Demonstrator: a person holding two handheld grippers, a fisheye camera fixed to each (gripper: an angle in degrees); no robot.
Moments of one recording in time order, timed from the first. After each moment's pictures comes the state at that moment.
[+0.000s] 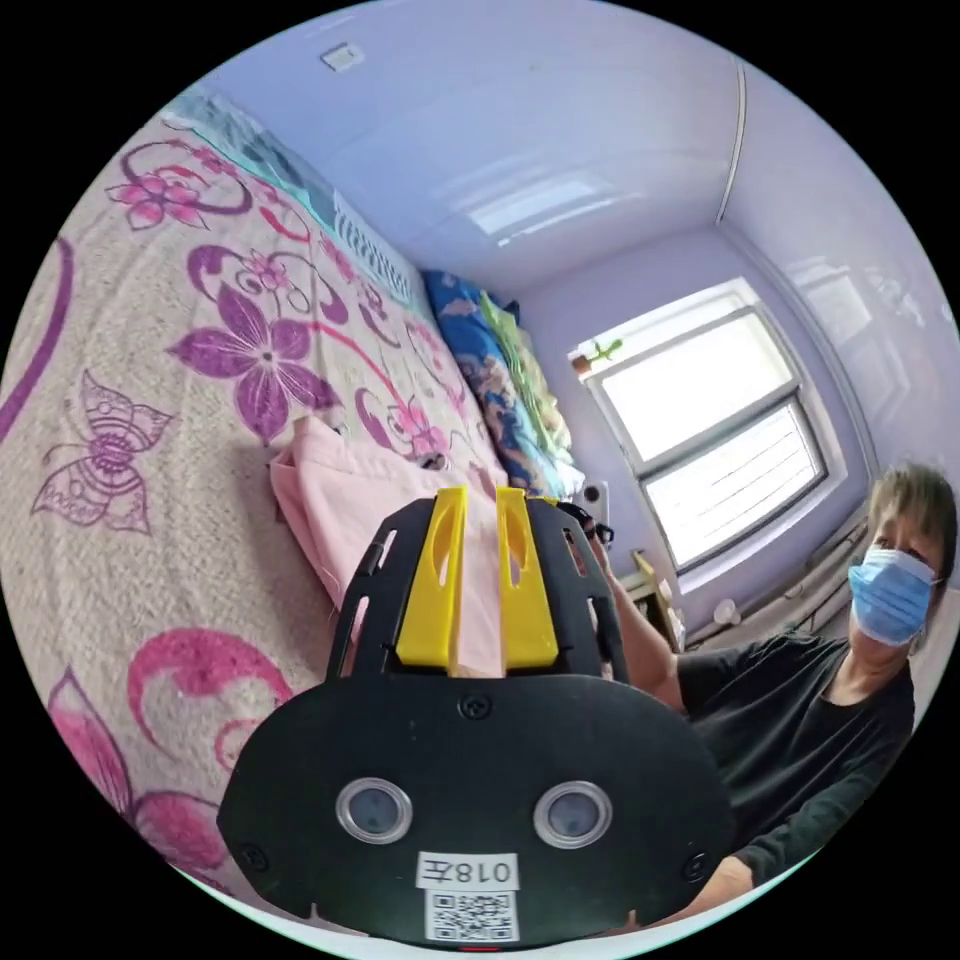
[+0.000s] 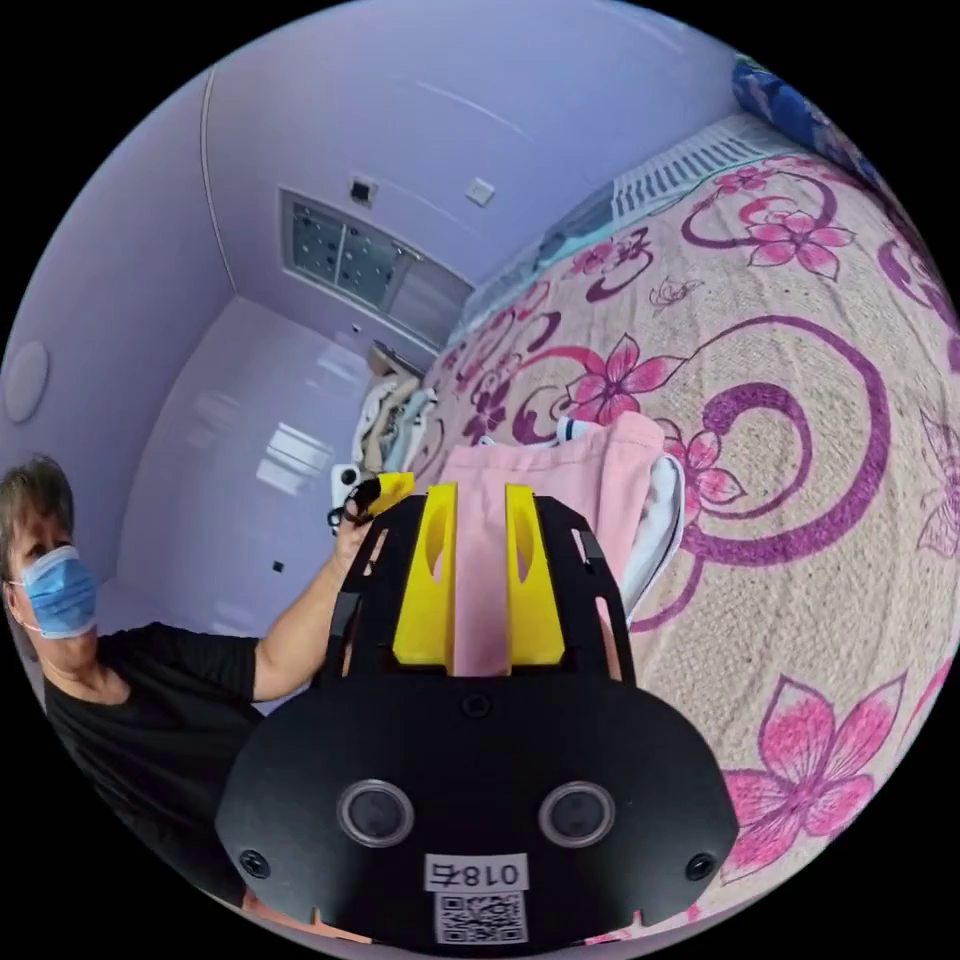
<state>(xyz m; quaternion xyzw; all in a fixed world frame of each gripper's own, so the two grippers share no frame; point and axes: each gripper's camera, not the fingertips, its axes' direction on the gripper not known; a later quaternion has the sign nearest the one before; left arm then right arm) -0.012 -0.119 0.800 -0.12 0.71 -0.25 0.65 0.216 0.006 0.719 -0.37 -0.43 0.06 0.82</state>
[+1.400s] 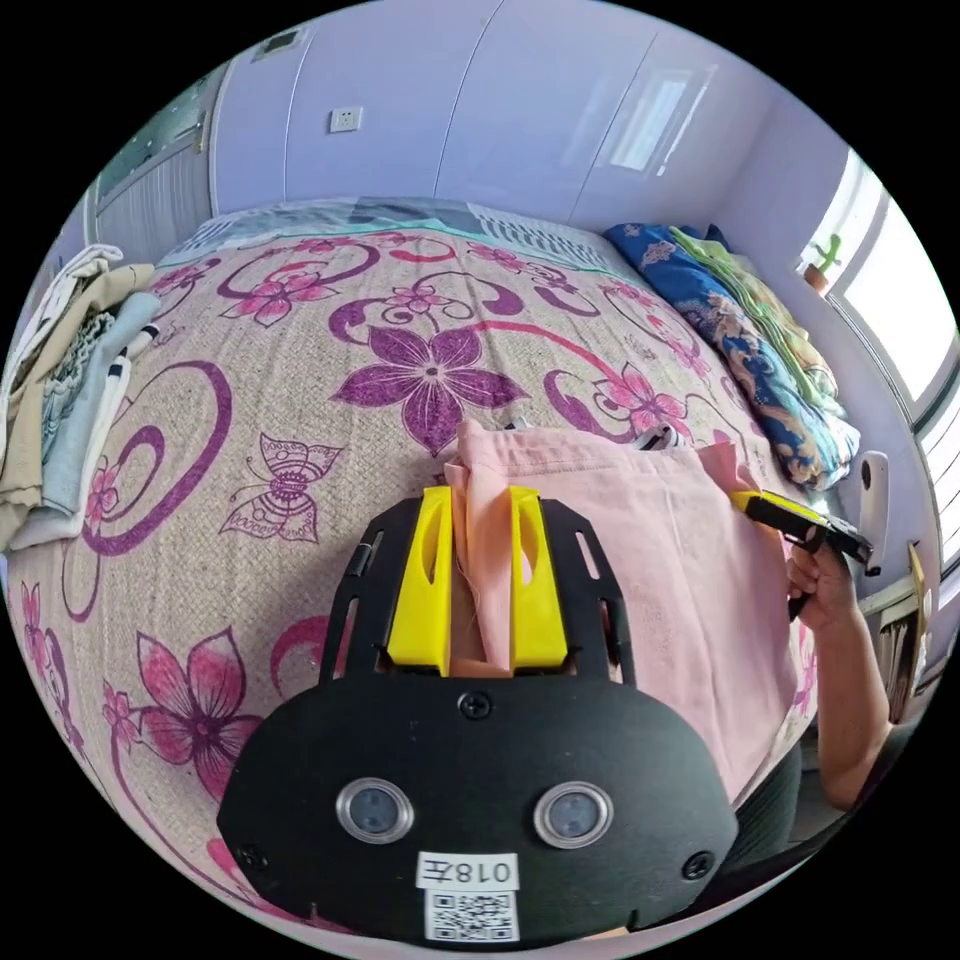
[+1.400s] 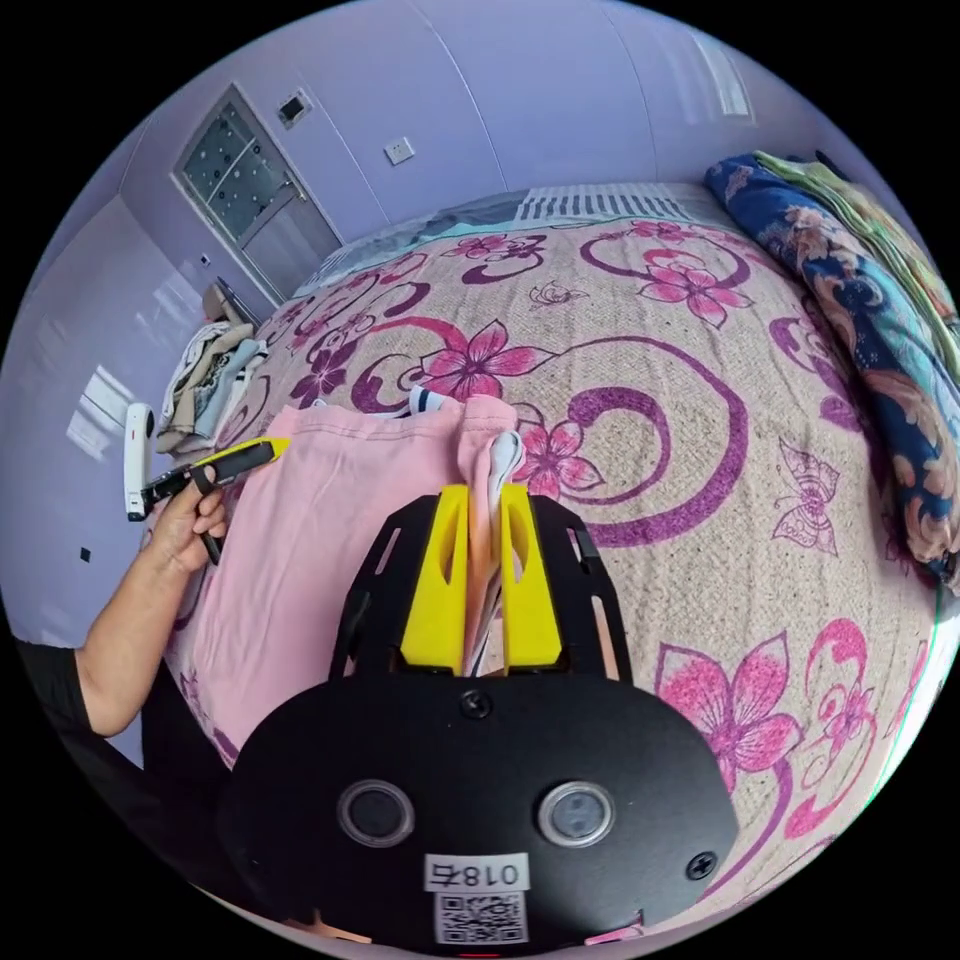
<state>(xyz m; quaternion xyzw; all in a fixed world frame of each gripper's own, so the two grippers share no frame) -0.032 -0.249 0.568 -0.19 0.39 -0.17 0.89 0.185 -0.018 0.641 -0.36 -0.18 -0.08 0.91</state>
